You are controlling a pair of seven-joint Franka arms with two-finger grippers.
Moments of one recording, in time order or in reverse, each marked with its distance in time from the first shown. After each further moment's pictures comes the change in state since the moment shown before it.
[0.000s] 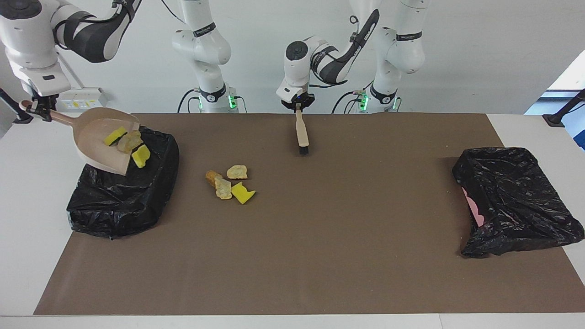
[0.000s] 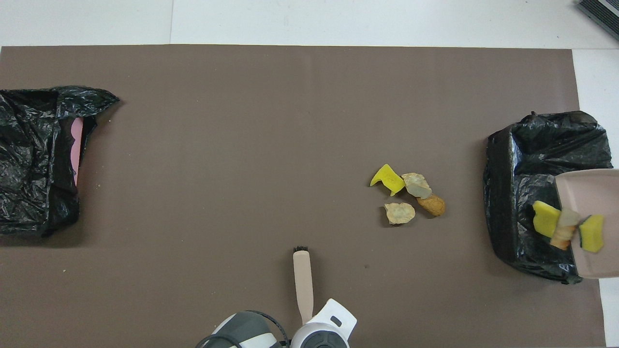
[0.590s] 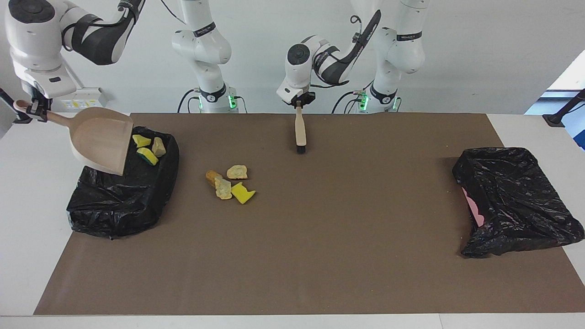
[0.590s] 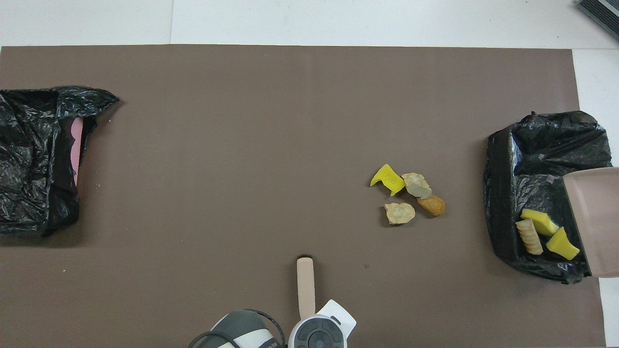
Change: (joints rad) left arm 0.014 0.000 0.001 0.009 -0.100 -0.064 0.106; right arm 0.005 -0.001 -0.002 0.009 -0.075 0.021 0.006
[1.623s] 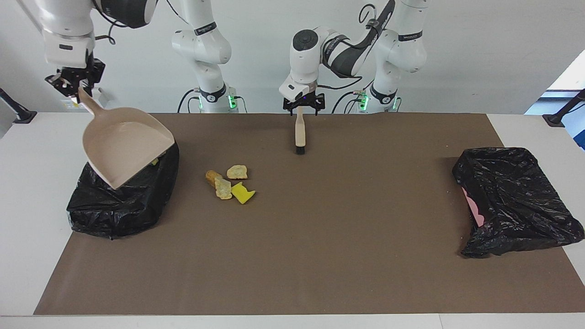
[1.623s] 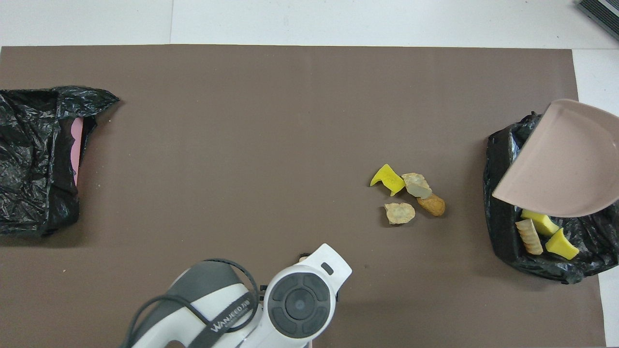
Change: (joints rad) left arm 0.197 -0.015 0.013 0.239 0.239 -0.099 0.115; right arm 0.016 -0.082 0.272 0.121 0.244 -0.327 0.866
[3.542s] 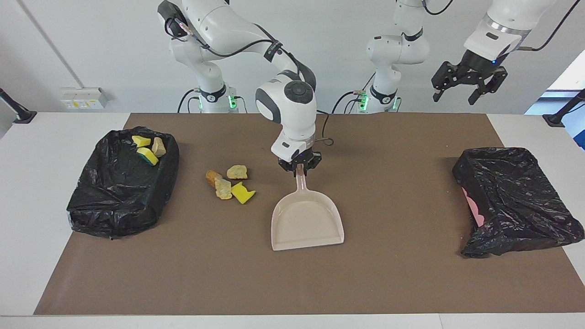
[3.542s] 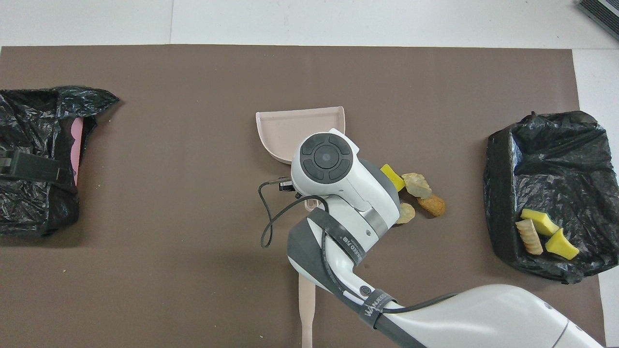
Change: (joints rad) left arm 0.811 0.022 0.011 0.661 0.031 -0.572 0.829; right arm 0.502 0.671 0.311 0.141 0.108 0.463 1.731
